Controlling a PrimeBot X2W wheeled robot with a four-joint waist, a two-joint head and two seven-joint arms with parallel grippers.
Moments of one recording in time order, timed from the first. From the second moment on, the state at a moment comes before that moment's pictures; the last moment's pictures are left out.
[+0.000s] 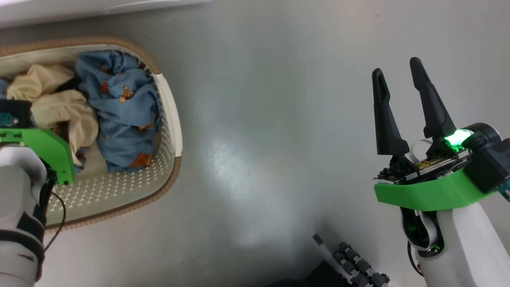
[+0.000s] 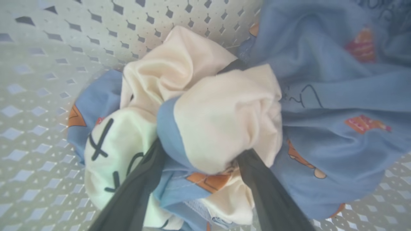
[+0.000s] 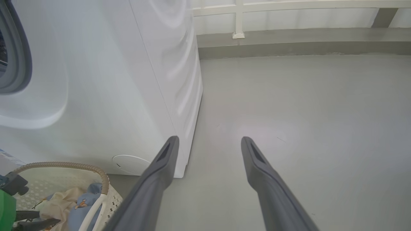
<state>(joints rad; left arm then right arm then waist) -1.01 0.33 -0.22 1.29 -0.20 -0.04 -0.03 -0.34 -0.06 0.13 -0.07 0.28 0.13 -0.25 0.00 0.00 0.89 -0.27</state>
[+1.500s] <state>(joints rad) -0.90 0.26 -0.18 1.25 -0.37 -0.12 -0.25 -0.33 -0.06 0.11 -0.05 0.28 0.13 -0.25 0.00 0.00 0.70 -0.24</state>
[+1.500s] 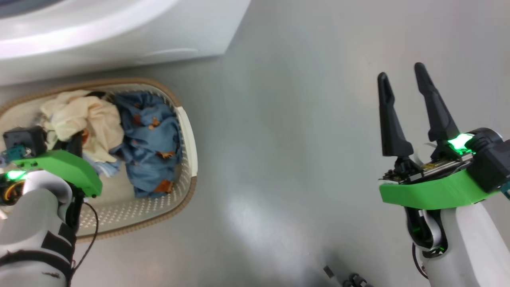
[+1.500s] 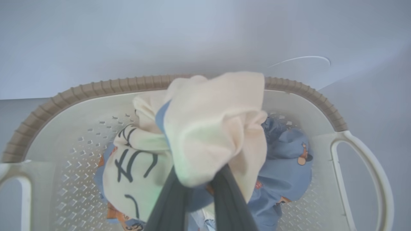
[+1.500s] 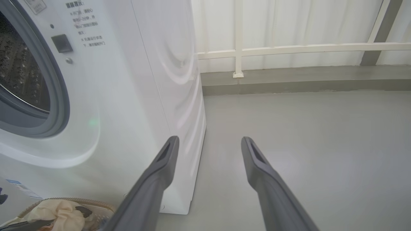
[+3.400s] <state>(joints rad) -0.08 0.10 0.12 0.22 -0.16 -0.13 -0.25 0.01 -0.14 0.02 0.01 0.28 0.13 -0.25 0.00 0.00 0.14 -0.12</state>
